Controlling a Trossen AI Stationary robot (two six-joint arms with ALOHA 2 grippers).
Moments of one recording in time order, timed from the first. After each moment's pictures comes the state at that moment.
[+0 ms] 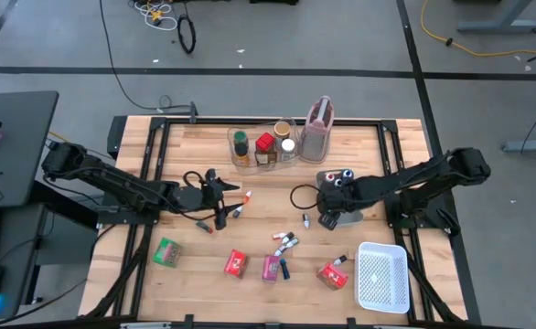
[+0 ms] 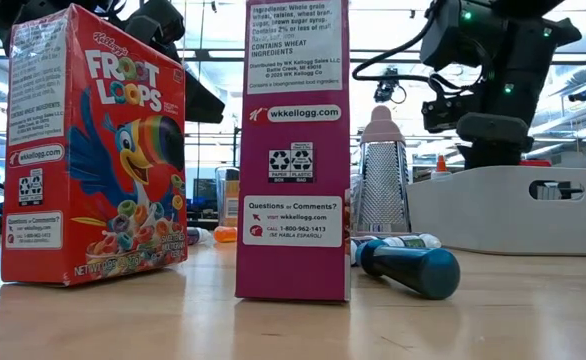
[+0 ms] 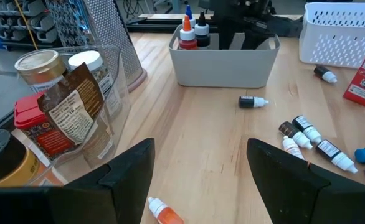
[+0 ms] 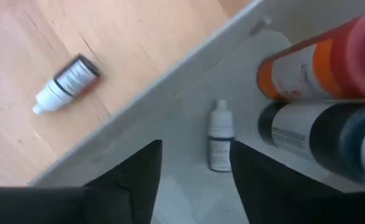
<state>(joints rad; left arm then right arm) -0.23 1.17 0.44 0.36 -0.50 -0.13 0.13 1.43 0.78 -0.70 0.24 0.67</state>
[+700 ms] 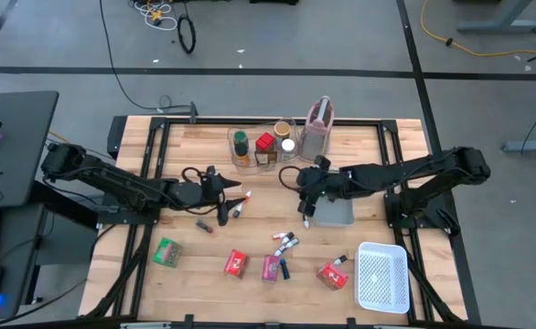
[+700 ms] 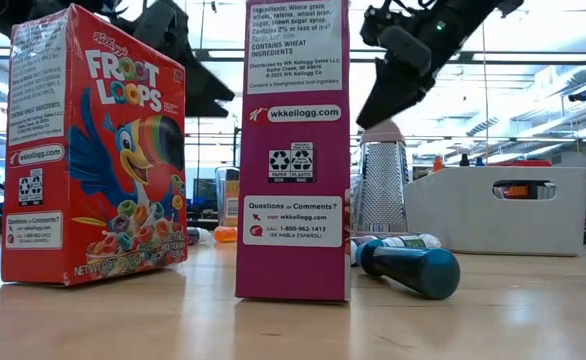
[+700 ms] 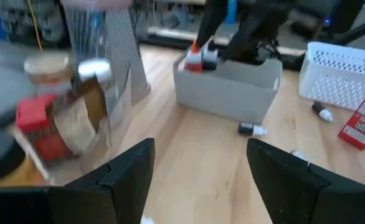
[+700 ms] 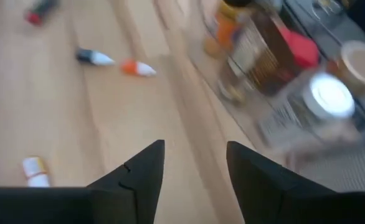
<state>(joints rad) -0.19 1.17 0.44 0.42 -0.49 -0.23 0.08 1.43 1.00 -0.42 0.39 0.21</state>
